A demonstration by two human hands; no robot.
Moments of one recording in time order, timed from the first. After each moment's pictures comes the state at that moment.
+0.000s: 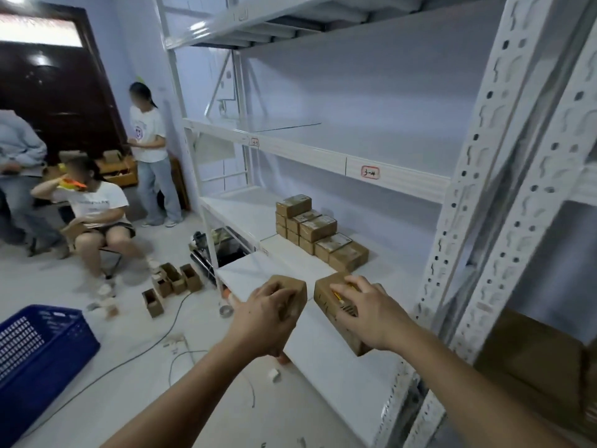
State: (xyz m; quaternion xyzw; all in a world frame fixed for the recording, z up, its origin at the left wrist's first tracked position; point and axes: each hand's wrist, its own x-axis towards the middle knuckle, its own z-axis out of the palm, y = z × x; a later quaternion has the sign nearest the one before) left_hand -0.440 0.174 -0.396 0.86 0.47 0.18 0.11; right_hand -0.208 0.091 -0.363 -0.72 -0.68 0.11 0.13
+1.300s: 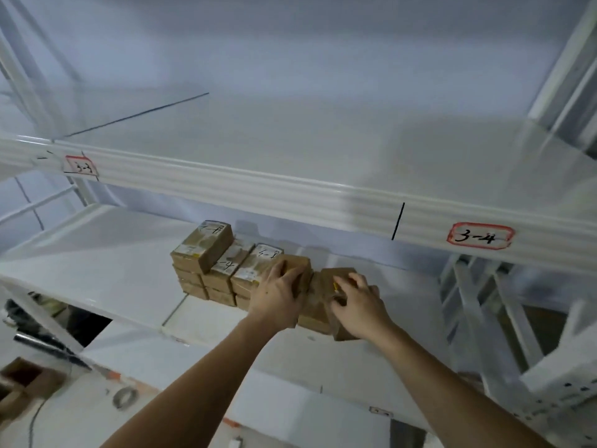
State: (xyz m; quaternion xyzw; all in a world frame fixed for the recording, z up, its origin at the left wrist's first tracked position) left_hand -0.207 0.593 -0.466 0.94 0.28 0.10 0.19; right_hand -0.091 0.427 -0.453 -0.91 -0.36 0.15 0.17
